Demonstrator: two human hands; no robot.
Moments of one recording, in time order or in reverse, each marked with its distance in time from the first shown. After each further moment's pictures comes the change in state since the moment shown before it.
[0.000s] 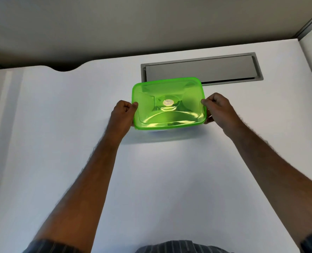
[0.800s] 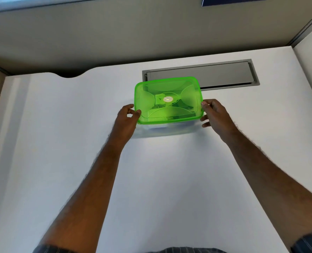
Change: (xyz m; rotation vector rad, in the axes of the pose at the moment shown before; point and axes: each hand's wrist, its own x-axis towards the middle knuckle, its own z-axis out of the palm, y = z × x) left_hand -0.016 0.001 0.000 -0.002 -0.024 0.041; right_hand -0.007 0.014 0.004 0.009 0.015 -0.053
